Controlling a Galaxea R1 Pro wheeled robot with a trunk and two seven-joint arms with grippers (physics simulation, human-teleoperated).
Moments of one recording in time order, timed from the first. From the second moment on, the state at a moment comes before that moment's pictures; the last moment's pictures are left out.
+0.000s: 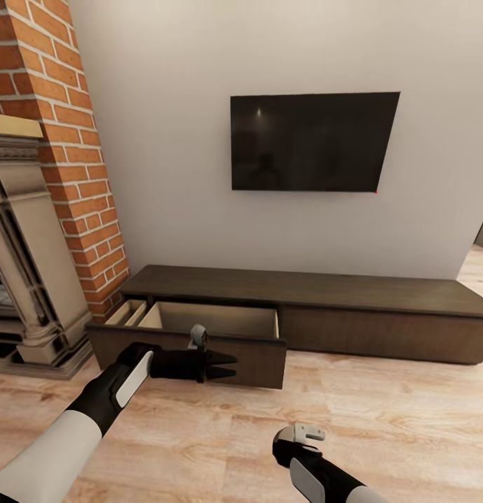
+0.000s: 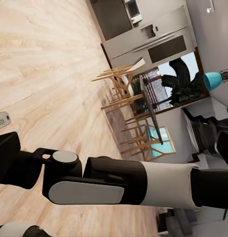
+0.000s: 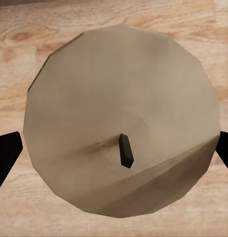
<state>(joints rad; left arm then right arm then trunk) -0.72 0.14 -0.36 -0.86 0.61 1.04 -1.18 -0.56 0.08 0.76 -0.32 -0.93 0.09 -0.35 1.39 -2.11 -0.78</state>
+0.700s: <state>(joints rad) -0.72 0.14 -0.36 -0.86 0.61 1.04 -1.18 -0.56 0.08 0.76 -0.32 -0.93 0.09 -0.35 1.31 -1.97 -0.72</state>
